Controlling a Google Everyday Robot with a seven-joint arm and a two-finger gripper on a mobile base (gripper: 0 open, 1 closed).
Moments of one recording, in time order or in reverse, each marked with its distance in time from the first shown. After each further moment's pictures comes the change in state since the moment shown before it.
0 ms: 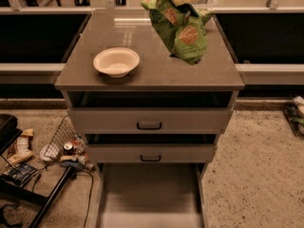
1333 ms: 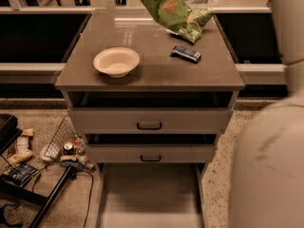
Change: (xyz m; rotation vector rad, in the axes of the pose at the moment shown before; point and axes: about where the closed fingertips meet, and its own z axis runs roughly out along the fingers) arm -0.052 -0.091 0.070 0.106 0.031 -0.077
